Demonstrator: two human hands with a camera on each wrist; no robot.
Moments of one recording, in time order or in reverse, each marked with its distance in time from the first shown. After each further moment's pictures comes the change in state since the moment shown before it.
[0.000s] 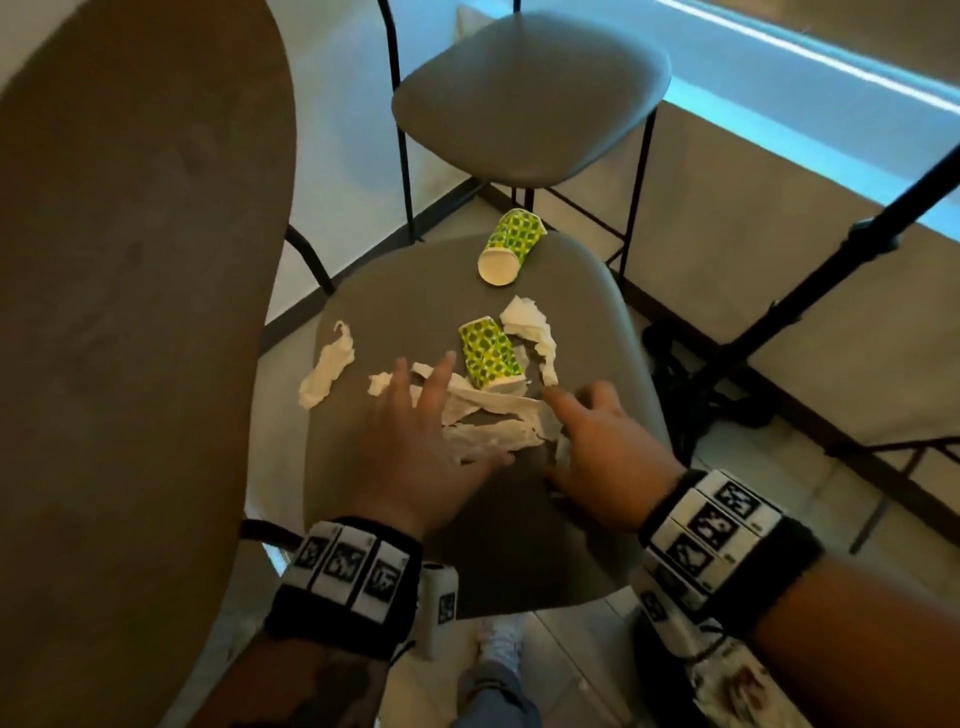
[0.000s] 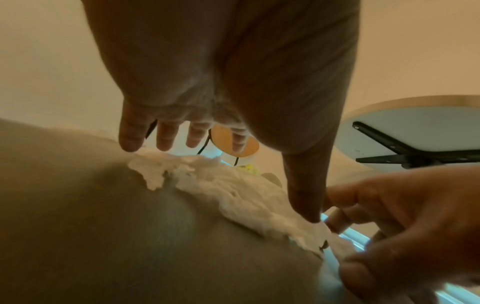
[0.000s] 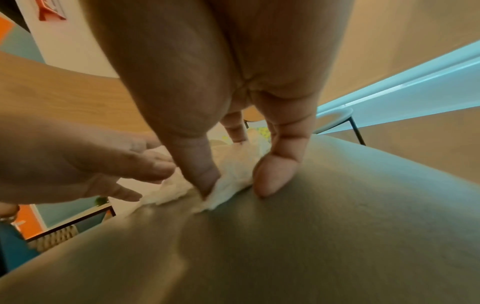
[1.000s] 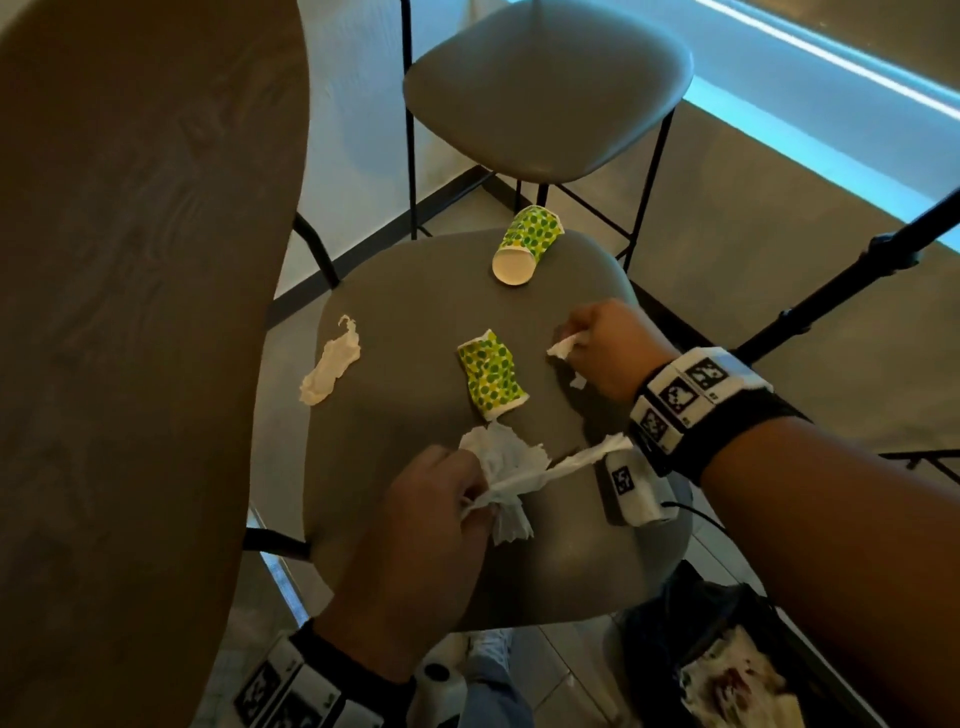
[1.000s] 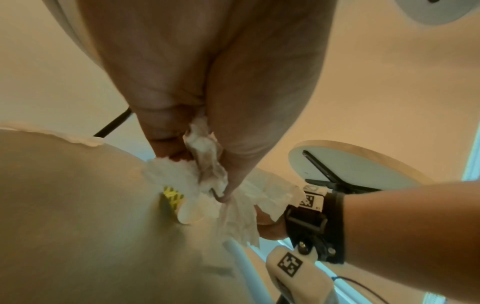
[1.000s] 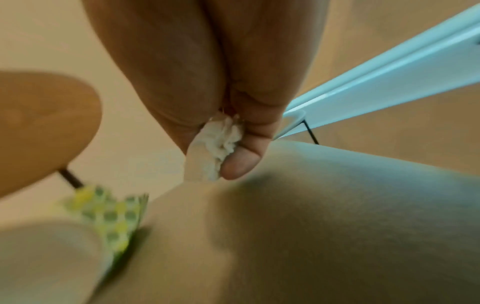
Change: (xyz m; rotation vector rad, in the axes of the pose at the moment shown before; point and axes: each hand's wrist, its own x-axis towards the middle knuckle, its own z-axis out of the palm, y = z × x) left_hand -0.053 -0.001 -0.014 -0.249 0.024 0.193; right_hand 0.103 0.012 -0.049 0.126 0.145 -0.018
